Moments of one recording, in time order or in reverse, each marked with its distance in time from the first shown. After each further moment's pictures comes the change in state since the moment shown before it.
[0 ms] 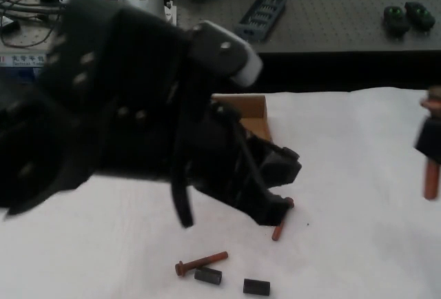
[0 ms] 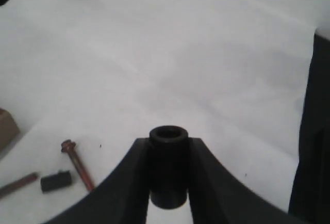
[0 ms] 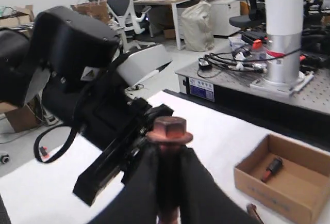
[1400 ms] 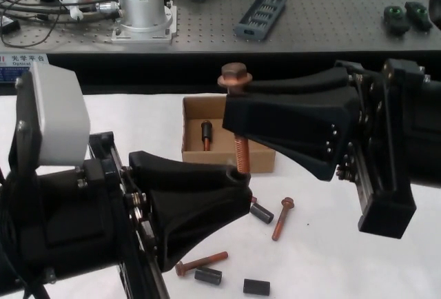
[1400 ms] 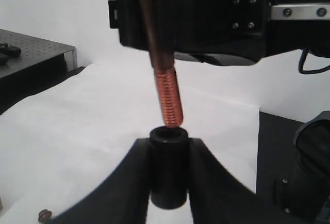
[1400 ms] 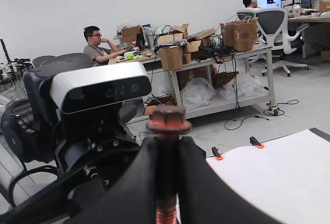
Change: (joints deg) left arm -0.1 -28.9 27.2 -26.7 4.1 -6.0; right arm -0.1 27.7 0.0 -38.4 -28.3 7.7
